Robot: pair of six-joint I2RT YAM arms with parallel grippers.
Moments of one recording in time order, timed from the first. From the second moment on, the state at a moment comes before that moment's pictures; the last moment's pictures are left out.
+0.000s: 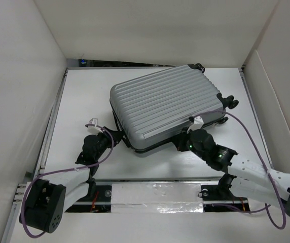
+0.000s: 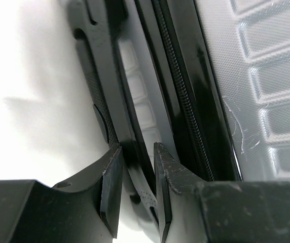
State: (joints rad) left arm -0.30 0.96 0.05 0.65 0.14 -0.89; right arm 0.89 0.91 0.51 -0.06 0.29 0.66
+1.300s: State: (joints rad) left arm -0.39 0.69 0.04 0.50 0.41 -0.68; right arm 0.14 1.49 0.91 0.21 -0.06 0.48
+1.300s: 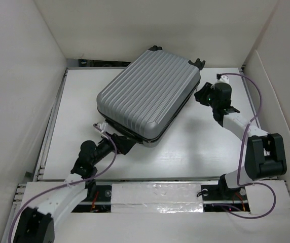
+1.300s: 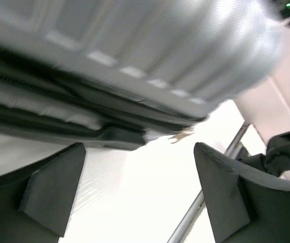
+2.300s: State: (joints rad) left arm 0.04 1.68 1.55 0.07 0.10 -0.80; right arm 0.17 1.37 0.71 0.28 -0.06 0.52
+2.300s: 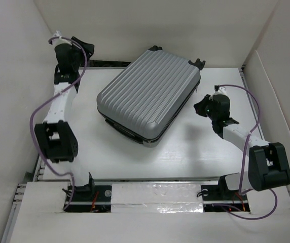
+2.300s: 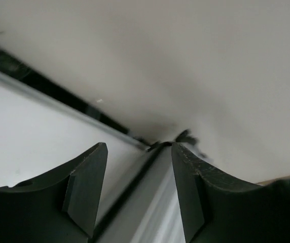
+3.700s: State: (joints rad) left arm -0.10 1.38 0.48 0.54 0.07 -0.91; right arm 0.22 1.84 1.22 0.15 -0.15 0.42
